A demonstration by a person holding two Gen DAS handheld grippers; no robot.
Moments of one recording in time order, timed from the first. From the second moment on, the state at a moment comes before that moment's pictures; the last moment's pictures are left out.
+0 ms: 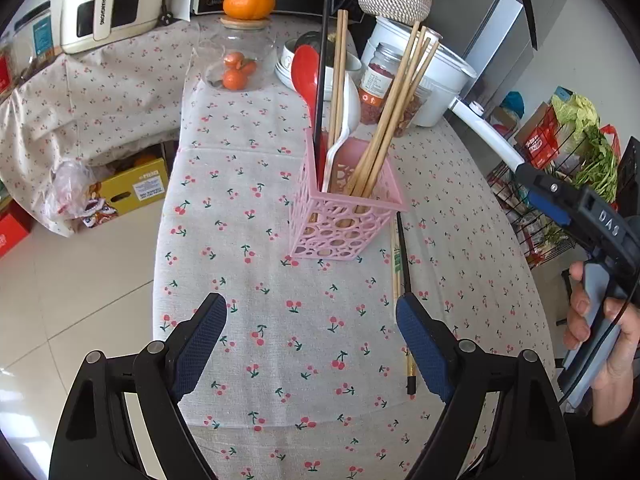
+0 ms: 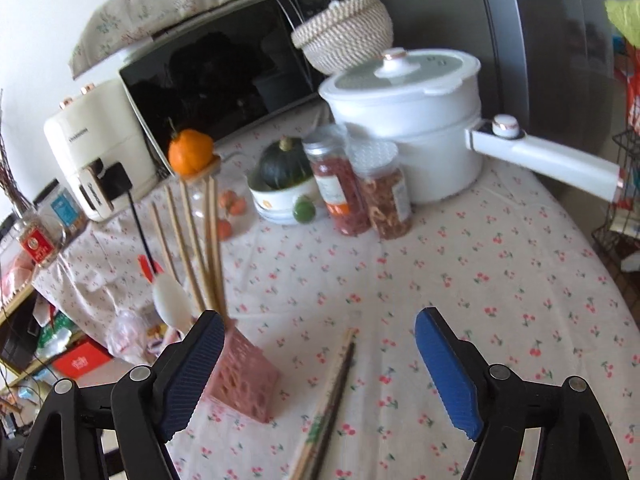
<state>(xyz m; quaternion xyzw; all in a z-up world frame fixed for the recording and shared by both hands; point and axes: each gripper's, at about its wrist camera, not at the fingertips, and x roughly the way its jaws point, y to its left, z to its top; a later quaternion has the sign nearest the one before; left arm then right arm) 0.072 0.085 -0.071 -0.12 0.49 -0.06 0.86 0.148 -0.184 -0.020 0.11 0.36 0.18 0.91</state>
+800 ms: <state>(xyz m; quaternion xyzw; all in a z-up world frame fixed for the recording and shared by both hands) 0.088 0.051 -0.096 -0.08 0.53 -0.08 0.84 0.176 -0.141 -0.150 -0.08 0.47 0.20 0.86</state>
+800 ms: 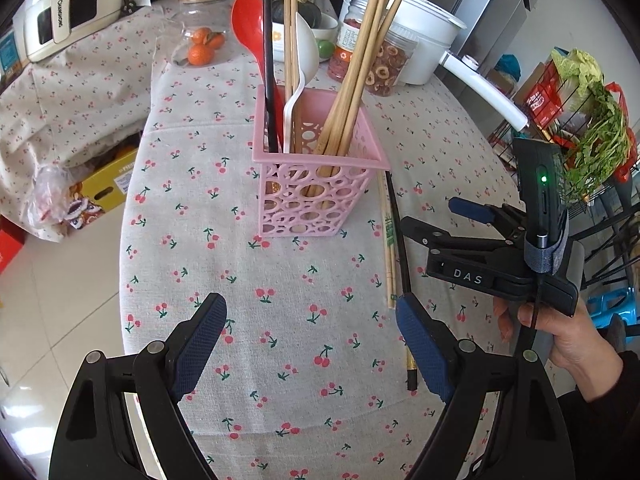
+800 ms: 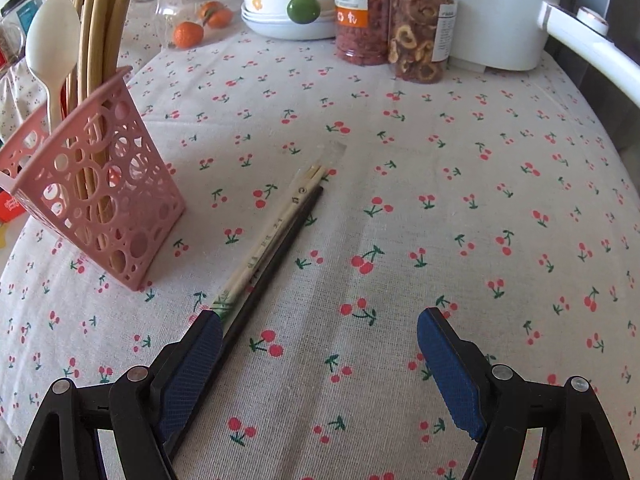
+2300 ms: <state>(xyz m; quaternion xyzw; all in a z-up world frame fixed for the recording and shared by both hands) 0.115 -0.050 -0.158 0.04 0.54 -0.15 0.82 0.161 -0.252 -0.136 0.01 0.57 0.15 0.81</state>
